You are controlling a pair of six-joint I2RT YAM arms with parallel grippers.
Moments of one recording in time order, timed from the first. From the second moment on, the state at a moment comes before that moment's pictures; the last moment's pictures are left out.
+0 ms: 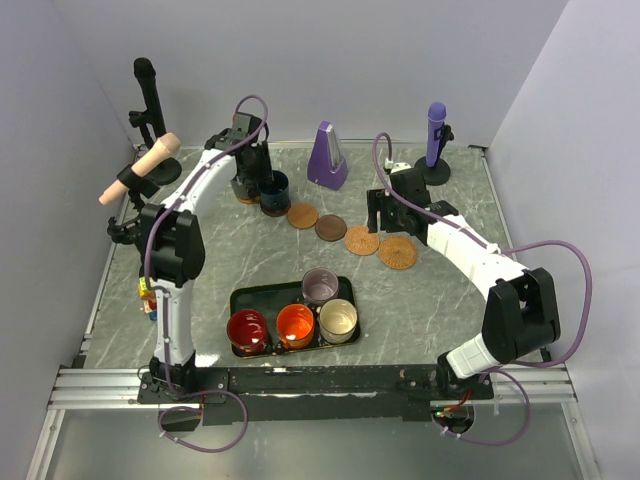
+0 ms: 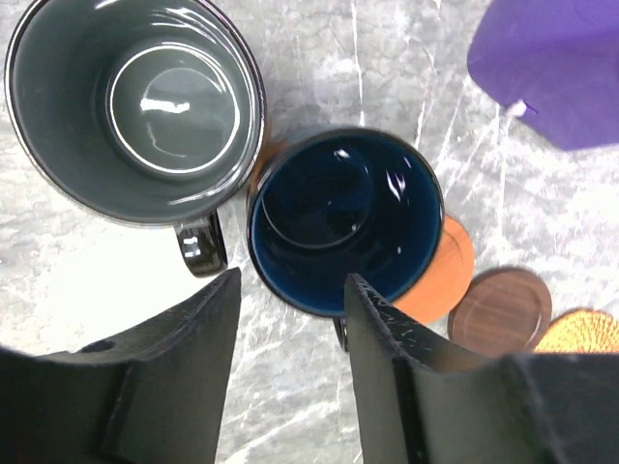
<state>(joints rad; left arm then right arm) -0.29 2.15 2.00 -0.76 -0.07 -0.42 0.36 1.48 1.12 -0.43 0.06 0.21</state>
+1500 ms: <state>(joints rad) -0.68 1.70 1.25 -0.56 0.41 0.07 0.42 1.18 0.86 -0.47 0.07 0.37</state>
